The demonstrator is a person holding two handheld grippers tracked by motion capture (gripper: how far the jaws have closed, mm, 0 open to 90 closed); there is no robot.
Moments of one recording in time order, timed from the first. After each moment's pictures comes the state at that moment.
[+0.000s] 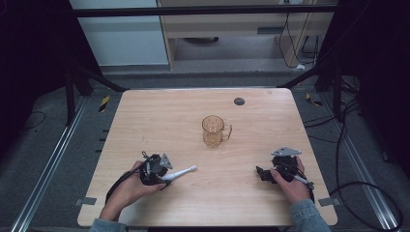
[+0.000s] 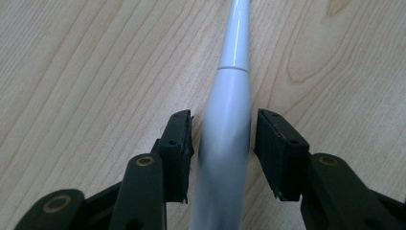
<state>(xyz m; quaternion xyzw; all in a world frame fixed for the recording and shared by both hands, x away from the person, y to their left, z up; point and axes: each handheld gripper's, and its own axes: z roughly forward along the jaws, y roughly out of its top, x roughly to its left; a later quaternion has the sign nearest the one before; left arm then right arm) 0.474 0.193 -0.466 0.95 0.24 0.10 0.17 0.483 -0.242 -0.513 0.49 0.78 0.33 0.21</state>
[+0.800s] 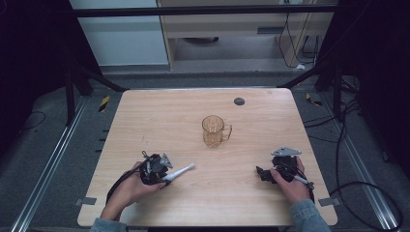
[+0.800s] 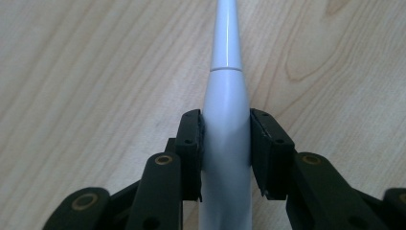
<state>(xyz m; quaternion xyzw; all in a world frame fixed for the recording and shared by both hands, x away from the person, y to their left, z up) 0.477 0.196 -0.464 0.95 0.25 0.08 0.17 0.483 -0.242 -0.513 0.49 0.78 0.33 0.21</state>
